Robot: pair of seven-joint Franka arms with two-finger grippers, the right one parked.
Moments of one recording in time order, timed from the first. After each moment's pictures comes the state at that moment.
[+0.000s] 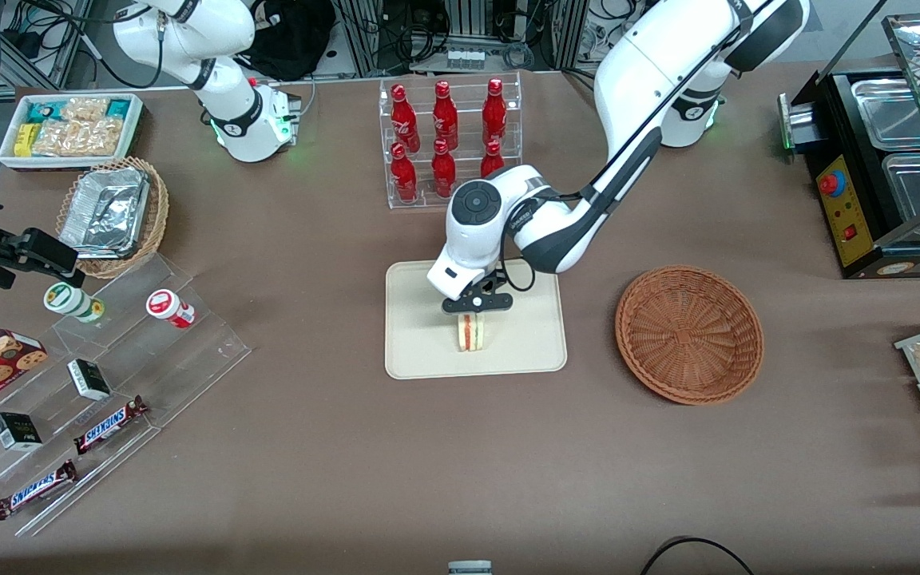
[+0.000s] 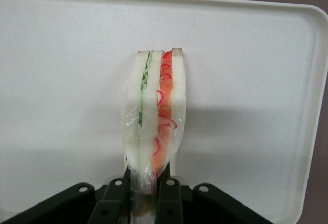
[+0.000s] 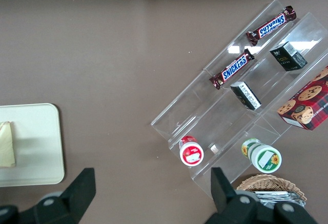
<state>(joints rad) -0.46 0.69 -0.42 -1.64 0.31 2.30 -1.09</state>
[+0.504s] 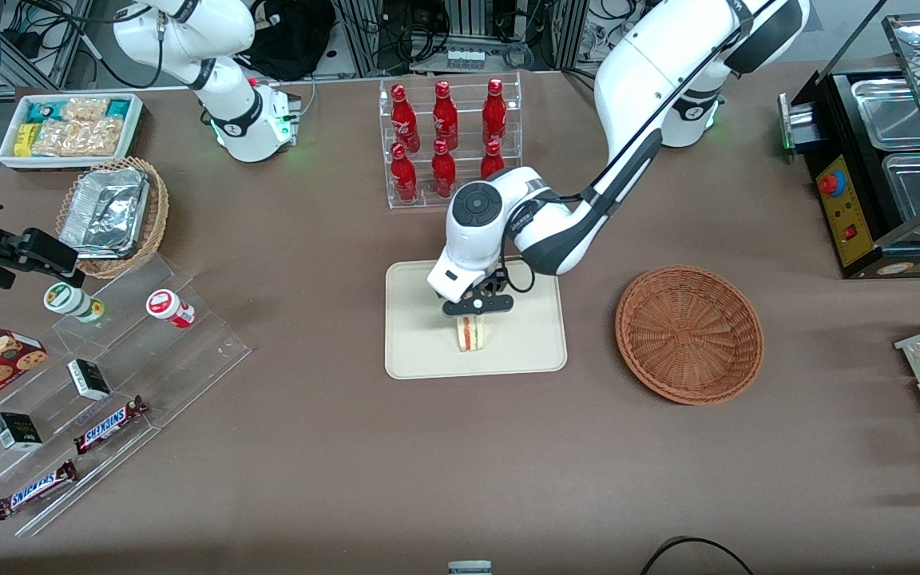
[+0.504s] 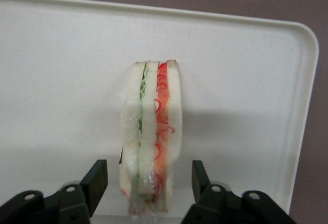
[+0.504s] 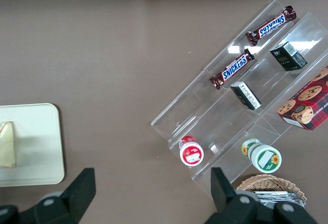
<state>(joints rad) -0.46 0.67 -0.42 -1.62 0.31 2.30 -1.12</state>
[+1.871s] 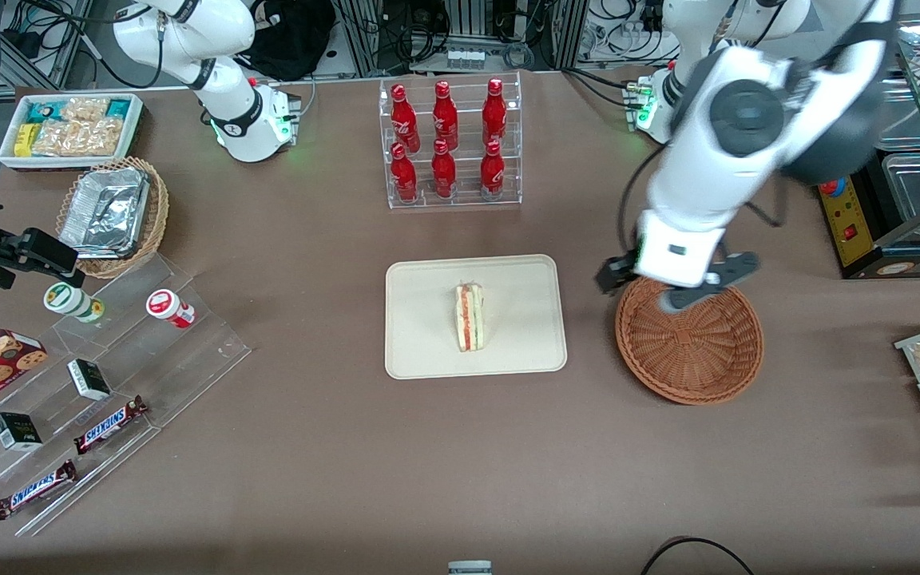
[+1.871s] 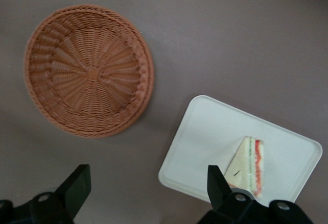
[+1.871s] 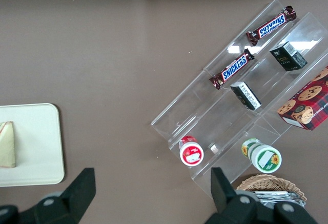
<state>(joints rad) -0.07 0.15 -0.35 -1.61 0.04 1.73 -0.85</state>
